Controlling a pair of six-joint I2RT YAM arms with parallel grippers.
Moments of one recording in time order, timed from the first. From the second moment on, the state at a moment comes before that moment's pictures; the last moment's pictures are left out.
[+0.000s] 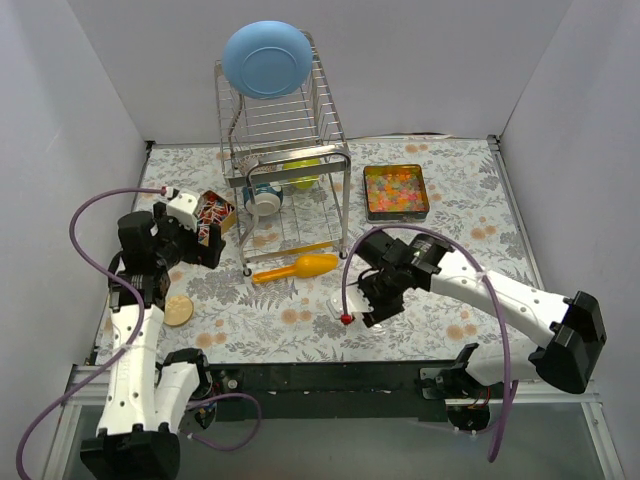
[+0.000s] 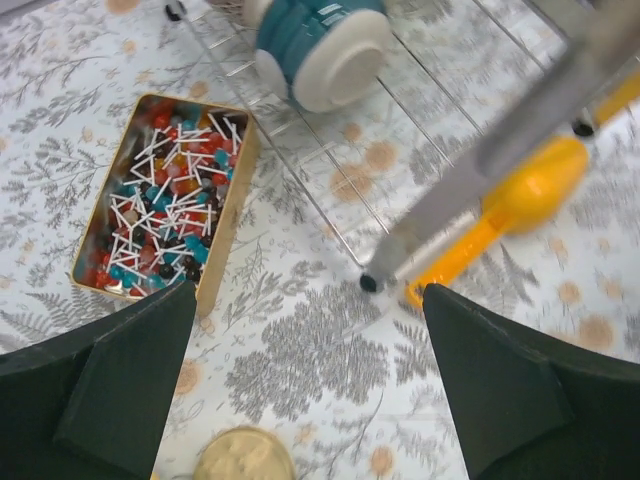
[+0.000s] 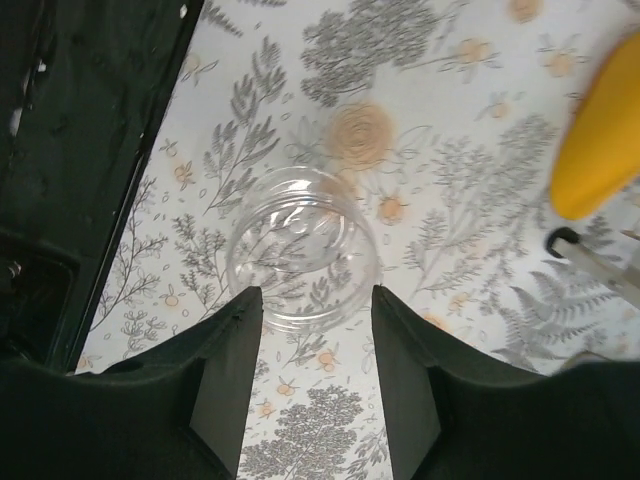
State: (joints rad) left arm 0.12 0.81 0.83 -0.49 0.42 0.26; right arm 0.96 1.30 1.06 -1.09 -0.31 -1.15
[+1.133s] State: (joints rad) left arm 0.12 0.71 0.77 -0.93 1.10 1.37; right arm 0.28 1.29 1.19 -0.66 -0.56 -0.42
